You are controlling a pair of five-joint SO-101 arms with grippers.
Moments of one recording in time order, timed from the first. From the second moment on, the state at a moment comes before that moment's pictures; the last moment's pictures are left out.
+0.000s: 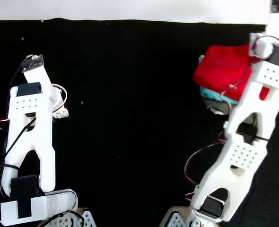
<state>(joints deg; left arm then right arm) -17.3 -9.5 23.8 65.7 -15.2 16.2 39.6 -65.3 66.4 23.0</state>
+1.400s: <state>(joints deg) -22.5 -42.1 48.2 72.4 -23.7 9.9 46.9 -92.6 100.4 15.0</state>
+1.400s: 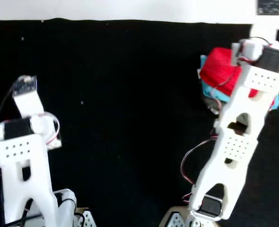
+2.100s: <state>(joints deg) -25.2 -43.1 58.9 62.0 -24.0 4.5 41.1 -66.9 100.5 10.2</state>
